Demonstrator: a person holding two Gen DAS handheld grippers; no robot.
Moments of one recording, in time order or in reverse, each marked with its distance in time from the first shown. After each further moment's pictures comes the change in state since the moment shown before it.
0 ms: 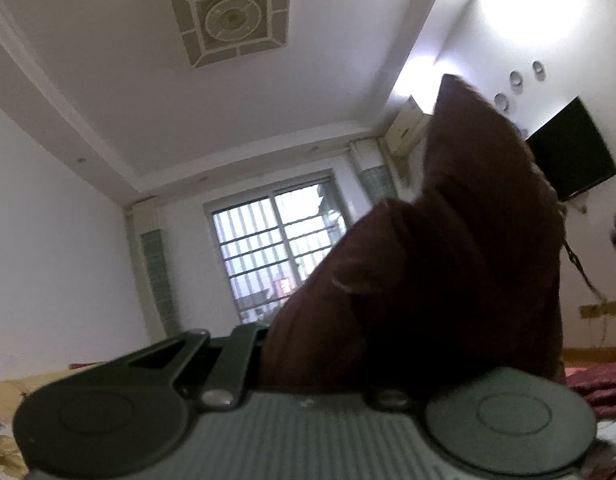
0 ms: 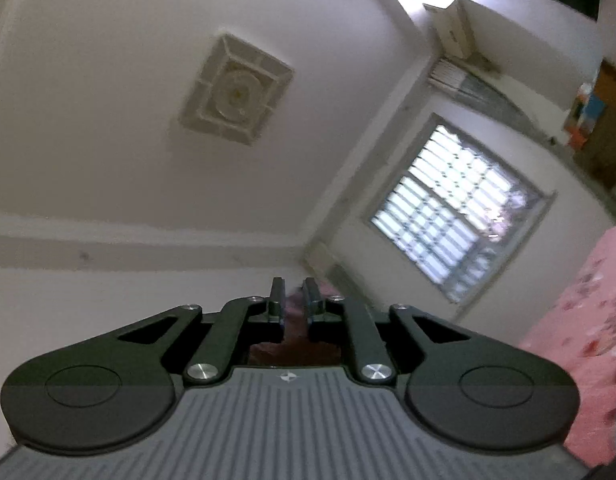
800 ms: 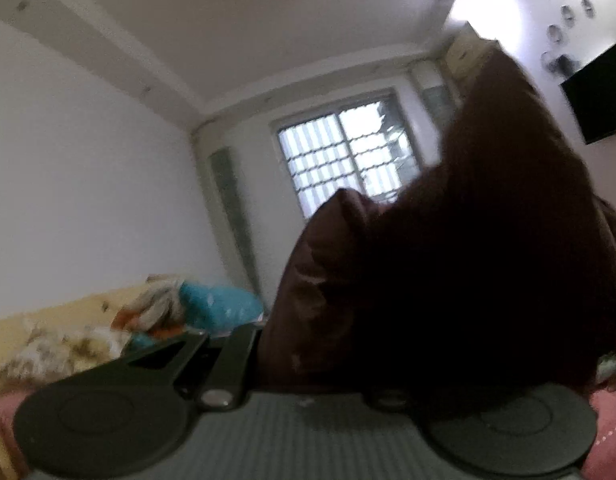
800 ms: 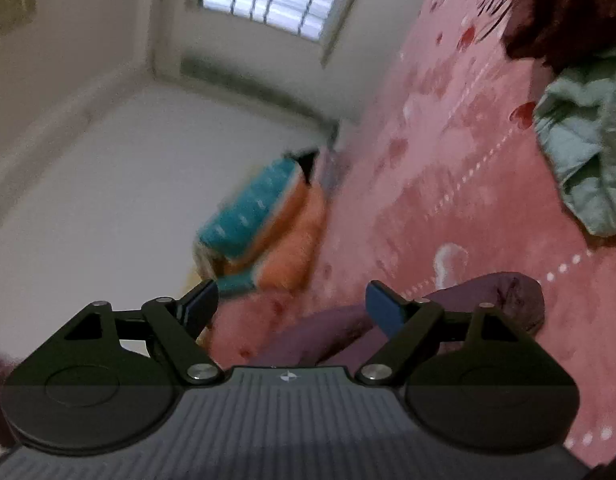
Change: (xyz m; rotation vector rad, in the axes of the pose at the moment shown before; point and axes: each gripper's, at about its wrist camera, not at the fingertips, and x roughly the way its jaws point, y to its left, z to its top) left arm -0.121 0.068 -0.072 -0.016 0.264 0.193; right arm 0.110 -0.233 -0.143 0.485 0.760 -0.260
